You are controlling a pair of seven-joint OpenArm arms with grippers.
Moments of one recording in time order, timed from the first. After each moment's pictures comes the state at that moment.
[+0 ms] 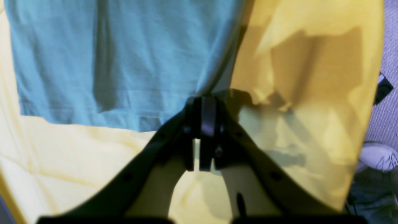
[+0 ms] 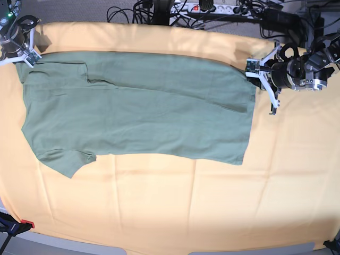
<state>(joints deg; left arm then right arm) -21.7 -71.4 64.6 112.2 -6.5 -29.0 18.5 -48.6 43.8 17.5 111.6 -5.1 20.9 -33.1</state>
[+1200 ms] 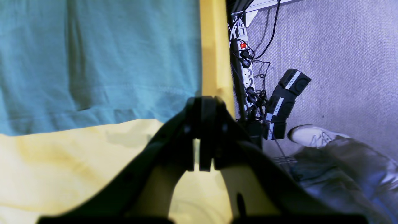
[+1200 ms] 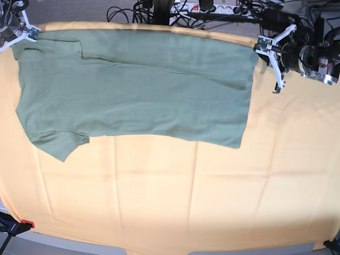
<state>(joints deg) -20.5 -79.7 64.6 119.7 -16.4 -43.9 18.4 -61.2 54.6 17.4 112.0 -6.4 28.3 -36.3</state>
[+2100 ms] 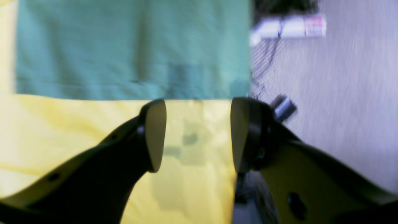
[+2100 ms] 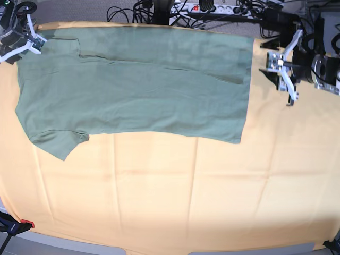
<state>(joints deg) -20.2 -83.9 52.5 121.9 -38.6 -42.5 24.4 -61.2 54.6 20.1 126.9 -3.2 21.5 -46.9</state>
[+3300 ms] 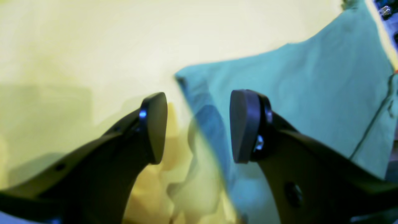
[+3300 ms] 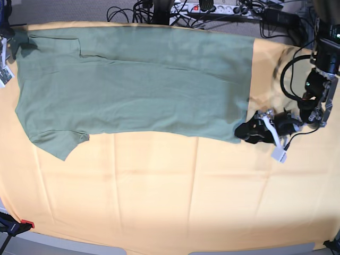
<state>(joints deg) -19.6 -40.6 24.8 61.5 -70.4 -41.8 36.4 -61.1 51.3 36.2 128.7 -3.1 11.9 -45.3</state>
